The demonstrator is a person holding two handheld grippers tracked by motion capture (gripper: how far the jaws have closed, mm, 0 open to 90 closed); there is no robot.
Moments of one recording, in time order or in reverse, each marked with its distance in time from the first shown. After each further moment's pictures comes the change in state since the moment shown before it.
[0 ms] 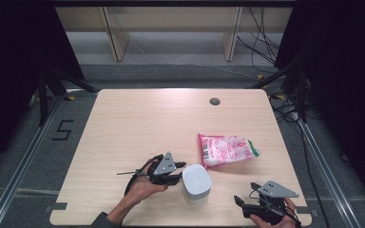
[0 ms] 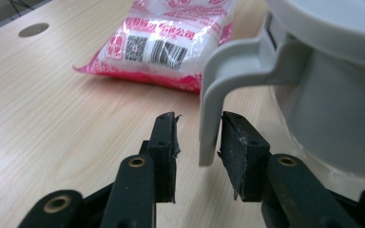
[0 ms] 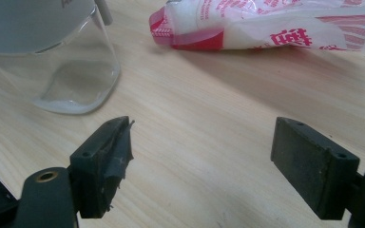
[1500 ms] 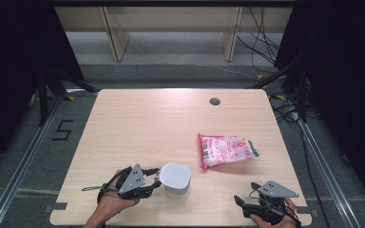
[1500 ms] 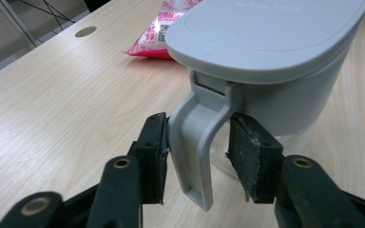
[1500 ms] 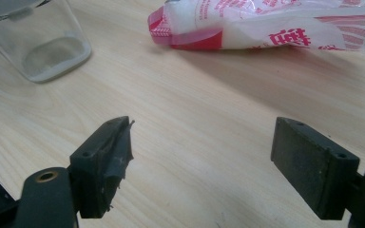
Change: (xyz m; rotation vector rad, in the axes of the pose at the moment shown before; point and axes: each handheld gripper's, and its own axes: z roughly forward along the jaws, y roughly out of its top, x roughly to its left) left arm -0.010 -0.032 -0.087 -0.030 0.090 0.020; right arm 0.000 0.000 0.000 0.000 -0.004 0.001
